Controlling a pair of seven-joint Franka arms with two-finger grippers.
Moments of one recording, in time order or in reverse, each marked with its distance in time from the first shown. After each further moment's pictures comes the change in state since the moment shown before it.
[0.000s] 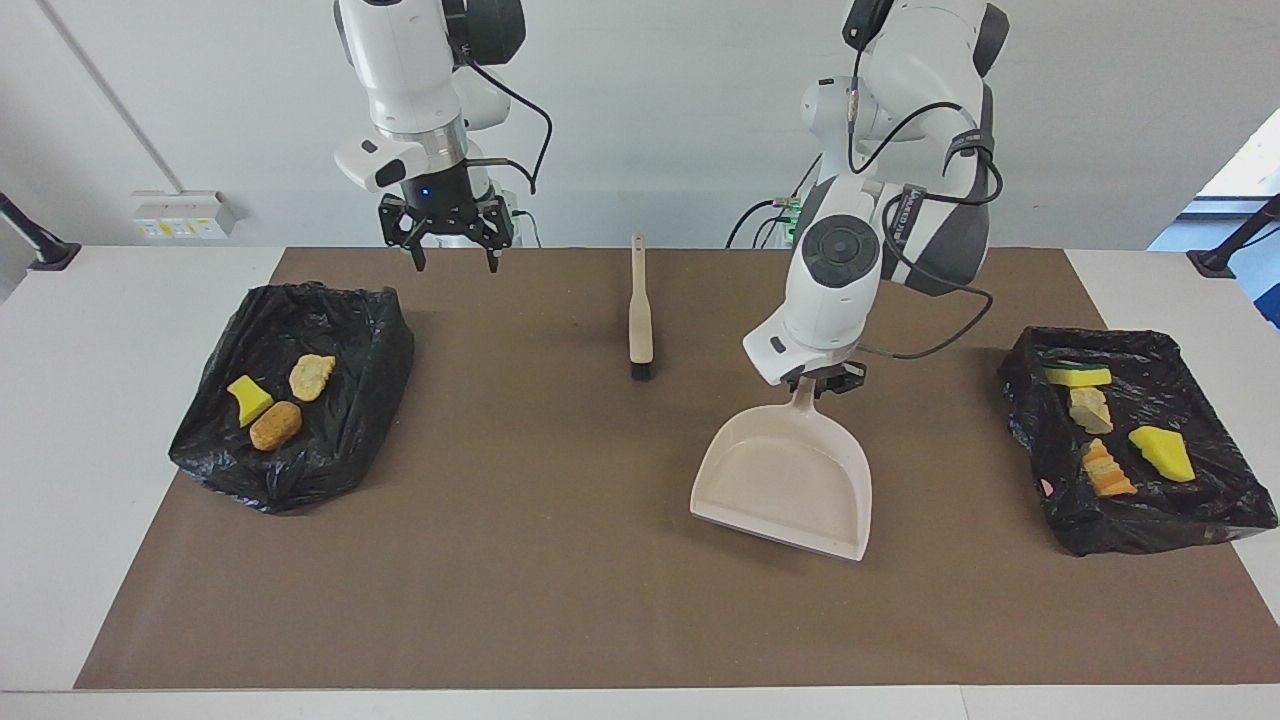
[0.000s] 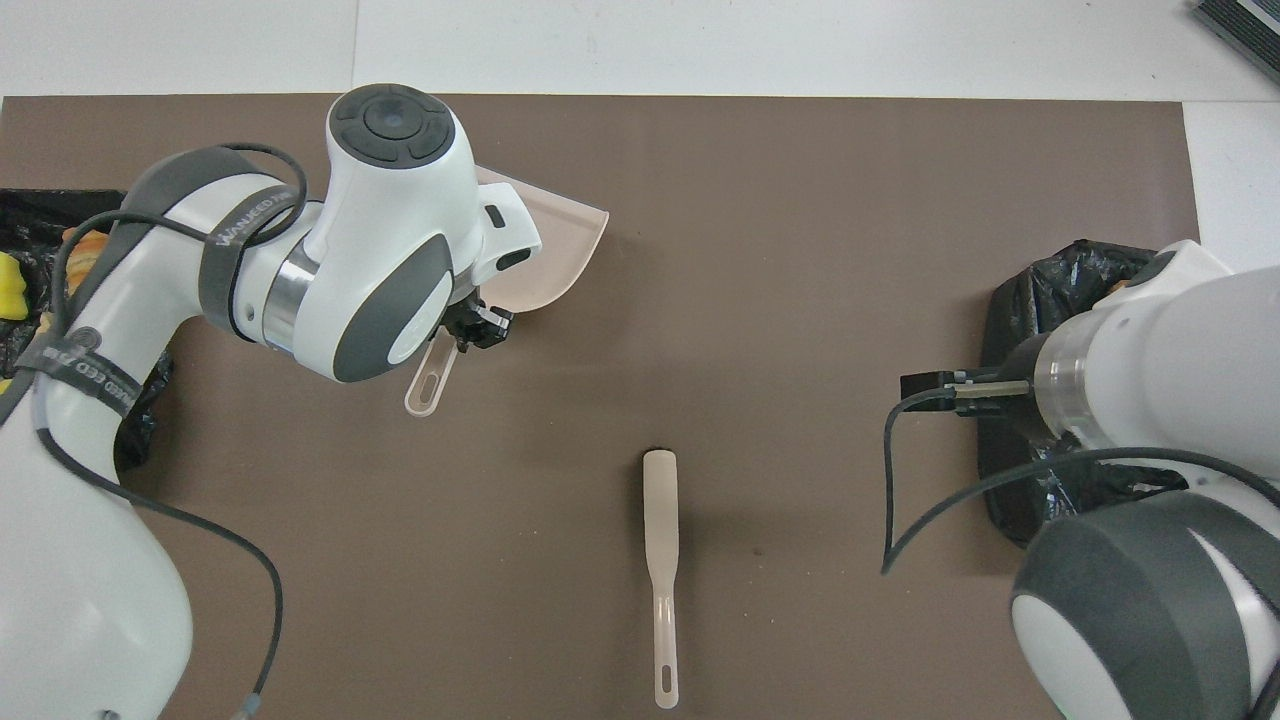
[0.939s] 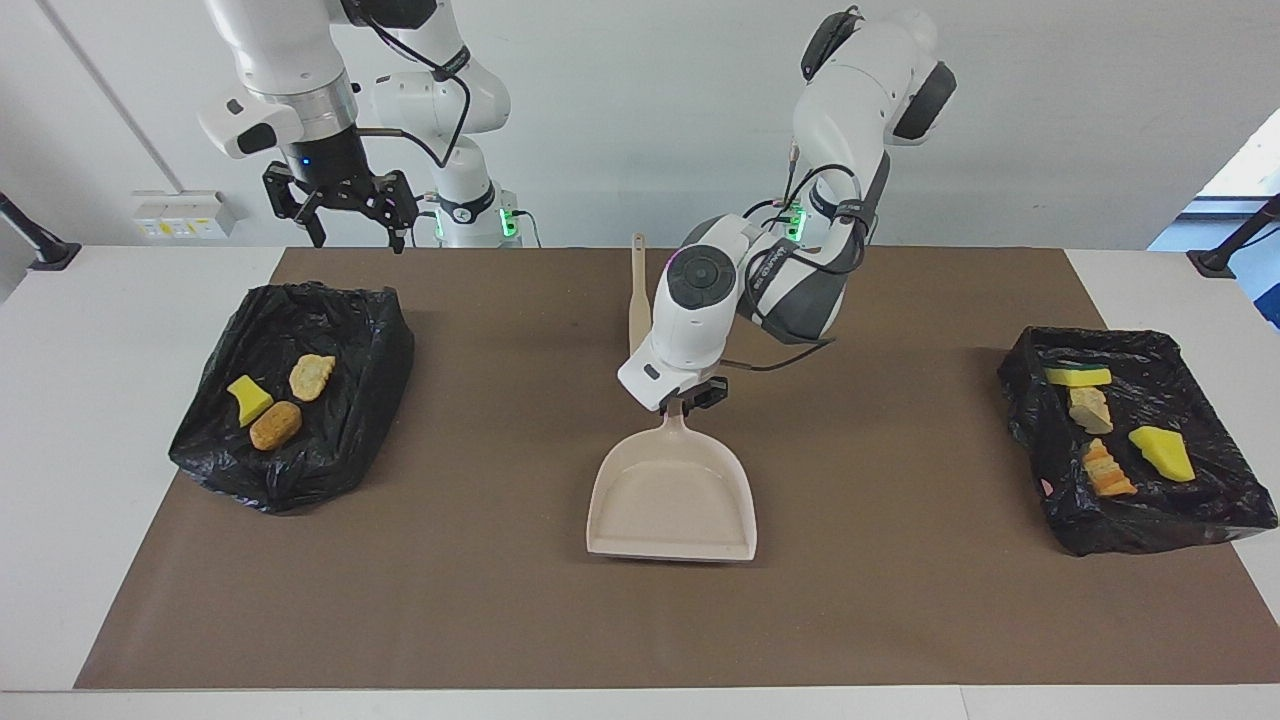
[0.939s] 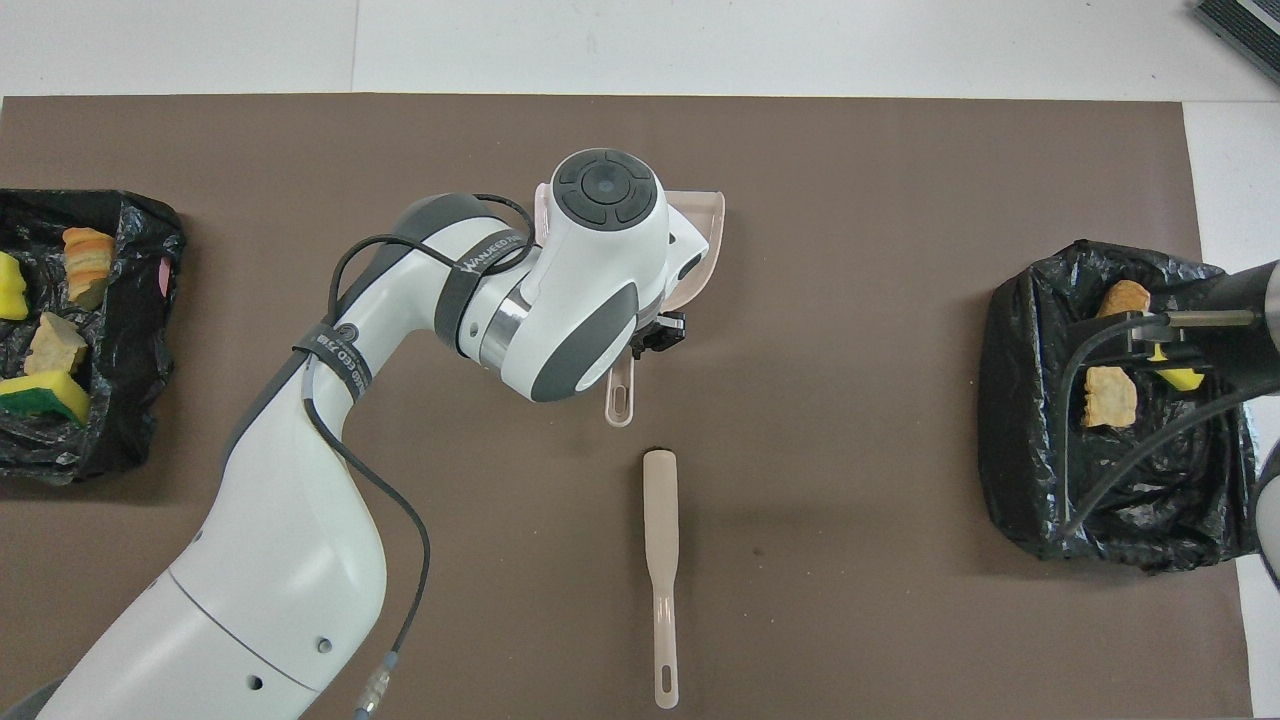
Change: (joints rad) left arm -0.180 0.226 -0.020 0.155 -0.072 0.178 -0.367; right arm -0.165 0.088 -0.001 0.234 -0.012 -0.201 -0.136
